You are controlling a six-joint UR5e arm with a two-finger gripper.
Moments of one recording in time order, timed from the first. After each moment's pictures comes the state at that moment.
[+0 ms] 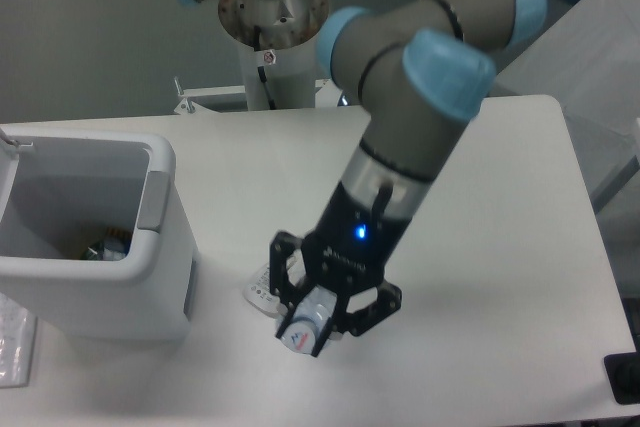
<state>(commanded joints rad) 2.47 -1.98 -1.15 -0.99 0.73 0.56</state>
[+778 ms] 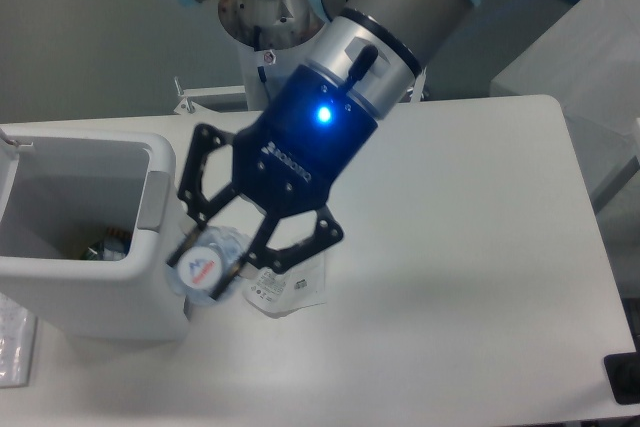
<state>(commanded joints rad) 2.47 -1.95 -1.12 -0.96 0.36 0.34</state>
